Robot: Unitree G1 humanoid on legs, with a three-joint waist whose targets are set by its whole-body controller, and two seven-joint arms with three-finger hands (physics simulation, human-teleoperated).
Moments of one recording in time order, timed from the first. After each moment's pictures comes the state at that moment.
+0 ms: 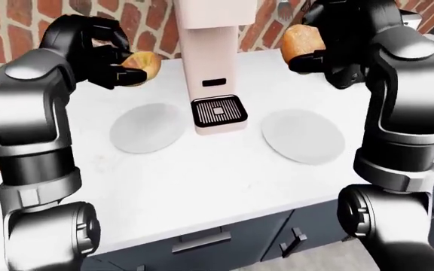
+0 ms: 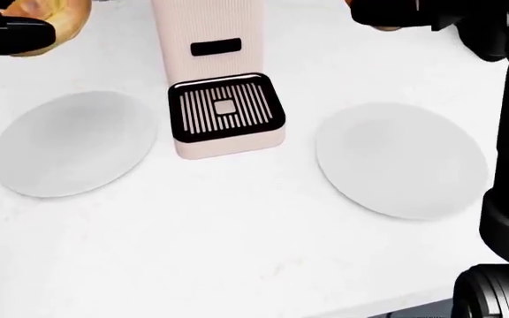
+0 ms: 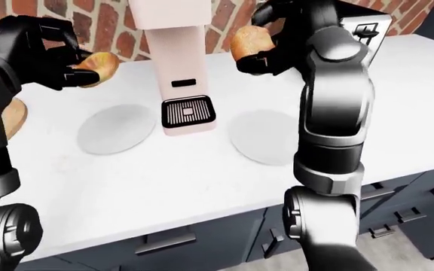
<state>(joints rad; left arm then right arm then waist) -1.04 0.53 0.21 0.17 0.09 0.83 -0.44 -1.14 -0.33 -0.17 -0.02 -0.32 1.06 0.31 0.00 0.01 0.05</state>
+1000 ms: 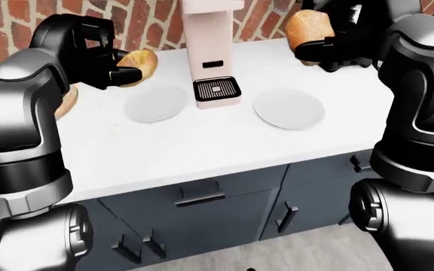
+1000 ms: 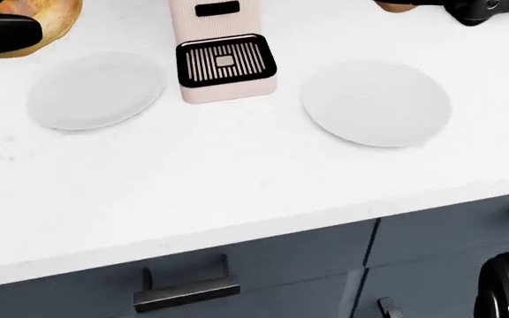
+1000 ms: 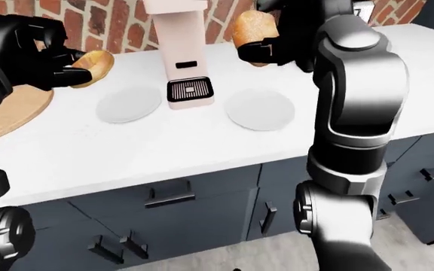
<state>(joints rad) -1.02 0.57 0.21 0.08 -0.03 0.95 -0.37 -1.17 -0.41 -0.16 -0.10 -0.07 1.20 0.15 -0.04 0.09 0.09</state>
